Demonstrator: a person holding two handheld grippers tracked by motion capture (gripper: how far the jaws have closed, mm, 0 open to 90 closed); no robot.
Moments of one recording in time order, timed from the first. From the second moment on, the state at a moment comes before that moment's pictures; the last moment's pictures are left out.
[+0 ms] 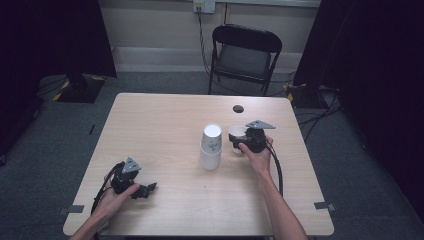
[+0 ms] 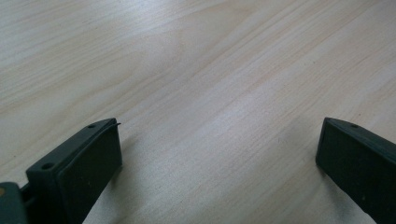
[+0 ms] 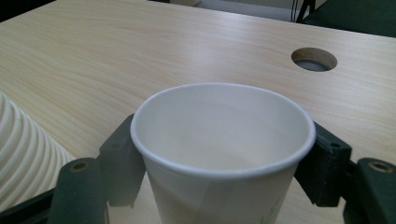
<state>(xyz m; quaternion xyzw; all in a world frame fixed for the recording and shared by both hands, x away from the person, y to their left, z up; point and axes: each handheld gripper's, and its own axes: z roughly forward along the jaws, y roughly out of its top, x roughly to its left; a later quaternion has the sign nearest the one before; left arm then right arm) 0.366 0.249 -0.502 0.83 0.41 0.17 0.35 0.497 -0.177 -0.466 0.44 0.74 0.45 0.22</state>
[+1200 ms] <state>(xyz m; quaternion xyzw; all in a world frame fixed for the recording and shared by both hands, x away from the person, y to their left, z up) 0.366 0.250 -0.502 0.83 0.41 0.17 0.35 0.464 -0.186 -0.467 0.45 0.76 0.43 0.20</state>
